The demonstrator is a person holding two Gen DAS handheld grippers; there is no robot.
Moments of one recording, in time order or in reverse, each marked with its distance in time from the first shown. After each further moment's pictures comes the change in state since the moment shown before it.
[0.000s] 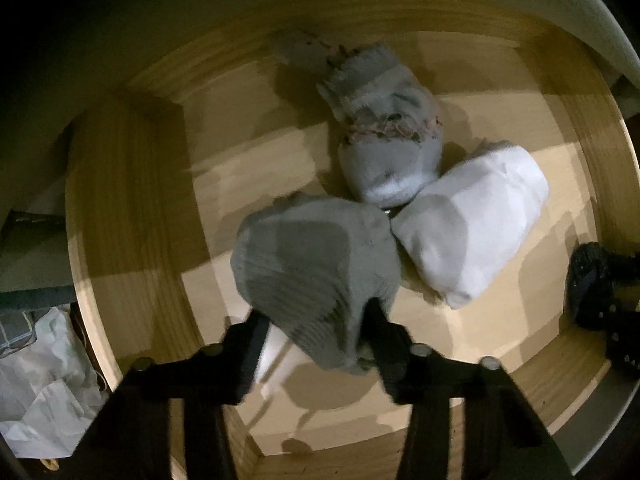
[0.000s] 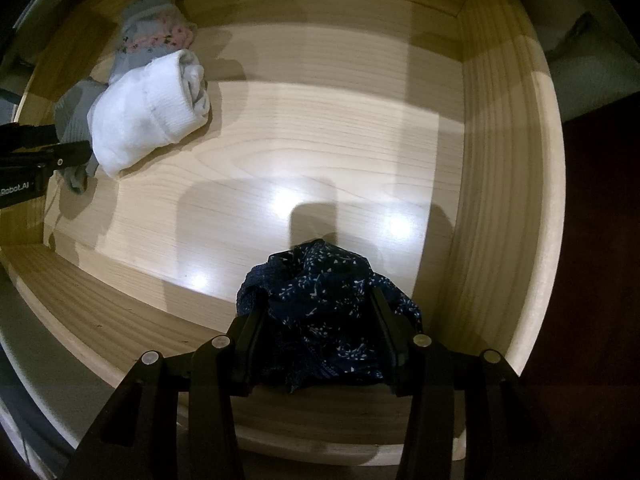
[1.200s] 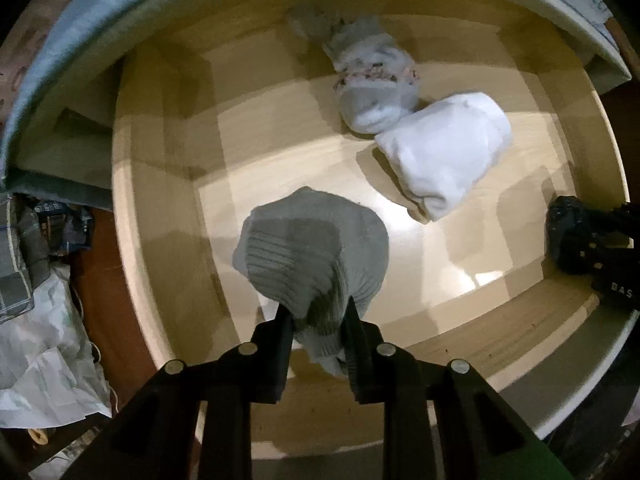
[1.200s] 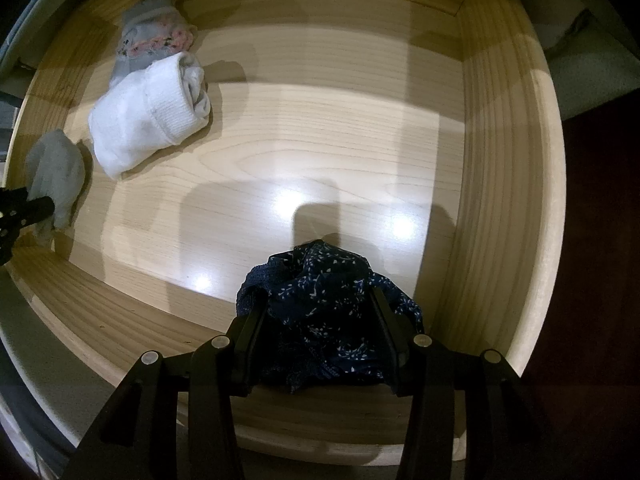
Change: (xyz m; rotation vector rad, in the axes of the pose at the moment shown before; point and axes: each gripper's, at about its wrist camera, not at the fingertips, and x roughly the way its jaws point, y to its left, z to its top) left arm -0.043 -0.004 -0.040 -0.044 0.018 -0.006; right arm 0.000 -0.002 0.004 0.002 0.000 0.009
